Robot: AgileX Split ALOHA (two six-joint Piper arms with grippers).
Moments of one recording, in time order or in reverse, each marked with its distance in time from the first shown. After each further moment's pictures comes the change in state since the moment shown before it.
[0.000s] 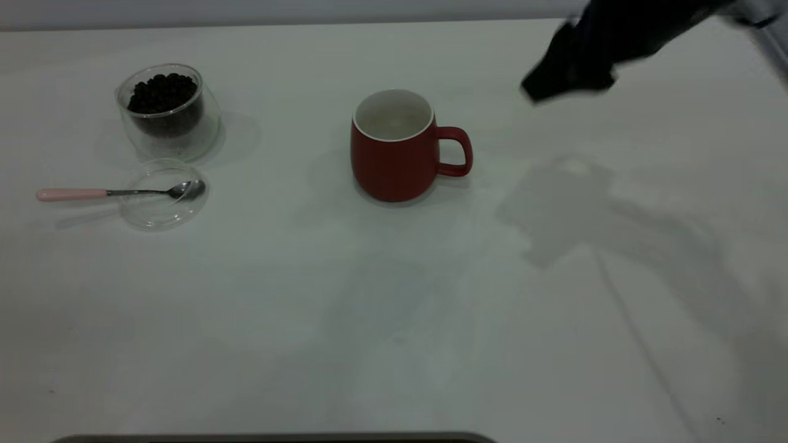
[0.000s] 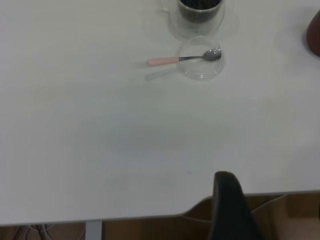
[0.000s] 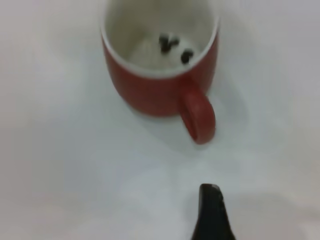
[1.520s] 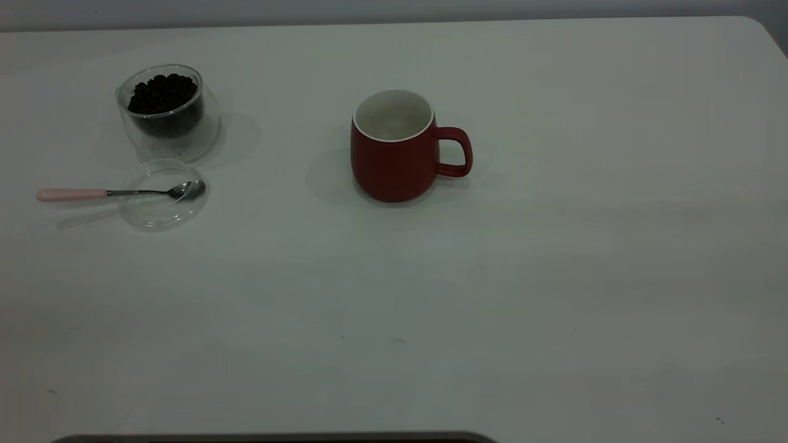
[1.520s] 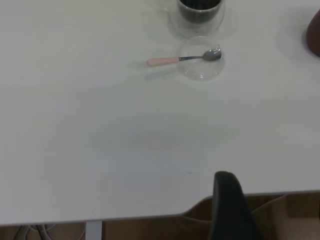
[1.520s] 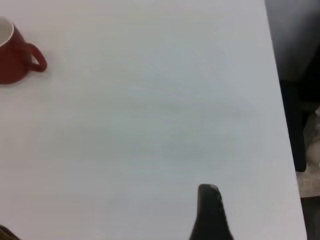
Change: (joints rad) left arm 0.000 0.000 0.000 0.000 0.000 0.001; right arm -0.228 -1.887 0.494 -1.309 0.762 1.680
